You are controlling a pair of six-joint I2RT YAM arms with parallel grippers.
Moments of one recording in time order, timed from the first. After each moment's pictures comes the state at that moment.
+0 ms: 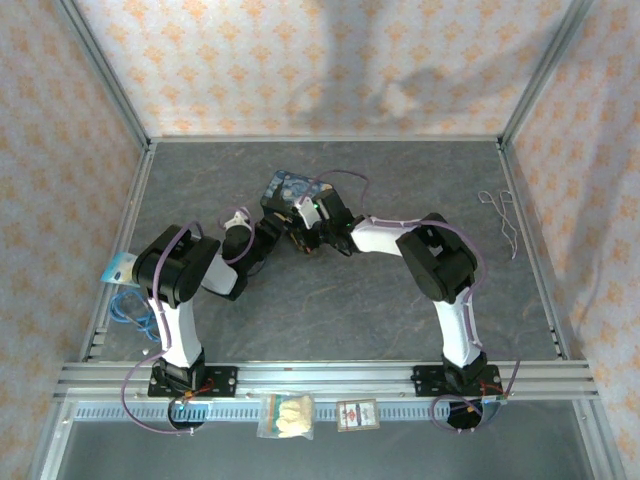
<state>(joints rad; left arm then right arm) -0.30 1.92 0.51 1.16 0.11 -1.25 0.69 2.08 1.29 0.04 -0.33 0.05</state>
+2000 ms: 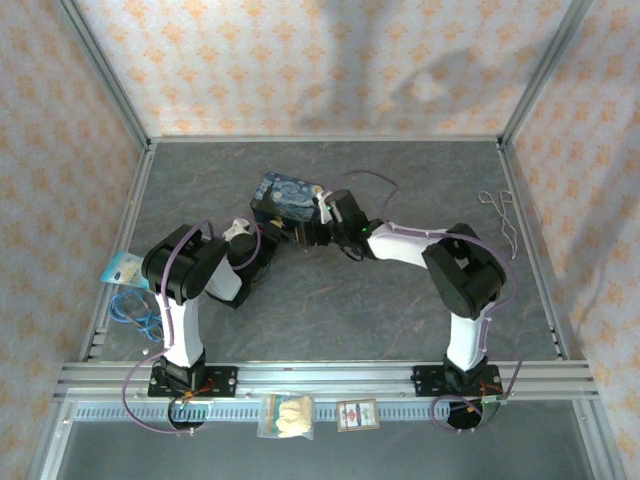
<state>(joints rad) -0.35 1.97 0.46 1.27 -0.05 -1.30 0.67 1.87 1.13 0.07 -0.17 0.39</state>
